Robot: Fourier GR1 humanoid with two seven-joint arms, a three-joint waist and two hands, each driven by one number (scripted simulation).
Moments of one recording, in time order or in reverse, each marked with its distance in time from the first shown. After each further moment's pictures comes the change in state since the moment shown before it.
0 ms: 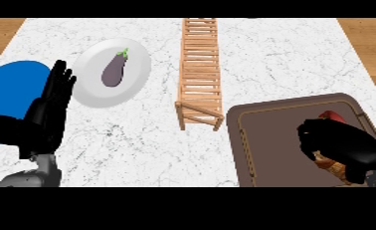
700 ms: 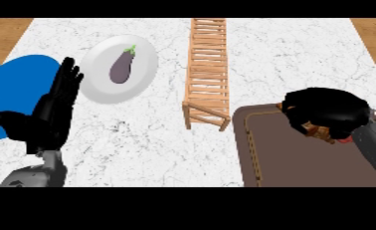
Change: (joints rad) left arm -0.026 -0.010 -0.017 0.018 -0.005 -0.017 -0.001; right arm -0.331 -0.061 0.149 0.205 -0.224 0.029 -0.177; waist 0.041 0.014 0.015
